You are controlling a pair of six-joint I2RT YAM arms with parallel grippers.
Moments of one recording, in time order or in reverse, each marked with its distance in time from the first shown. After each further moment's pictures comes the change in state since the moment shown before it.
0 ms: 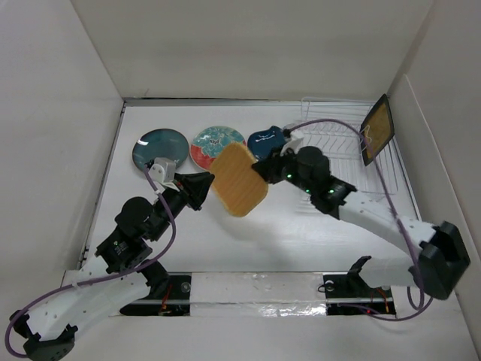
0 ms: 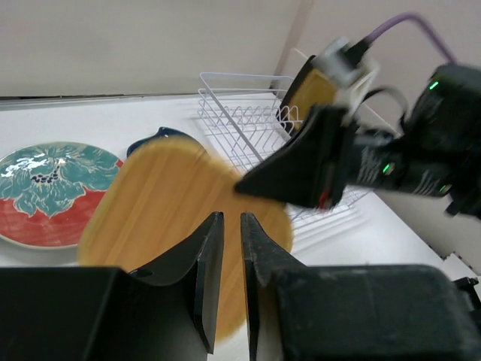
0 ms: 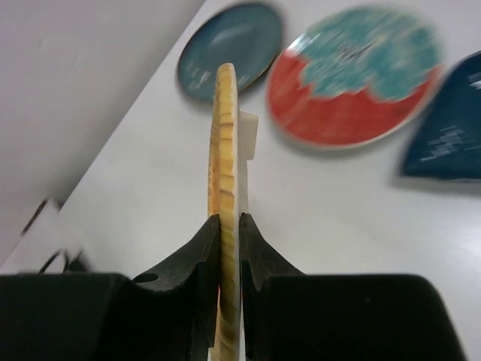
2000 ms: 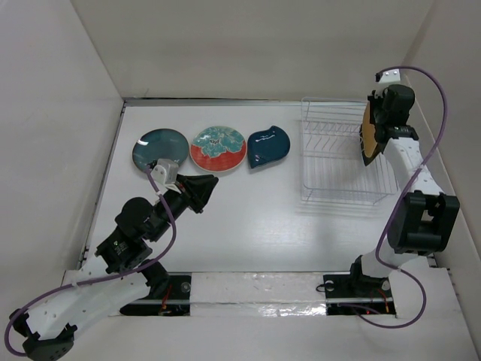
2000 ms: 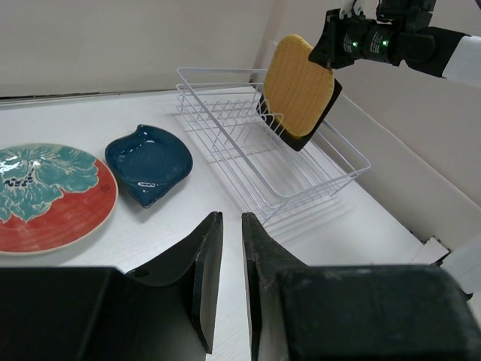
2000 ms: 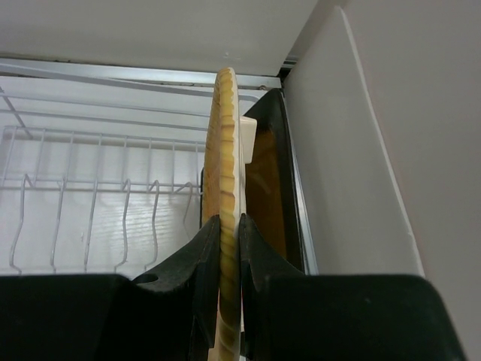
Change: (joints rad) left arm -0.014 -0.005 0.000 0.000 0.053 -0.008; right arm -0.904 0.264 0.482 -0.308 0.215 -0.769
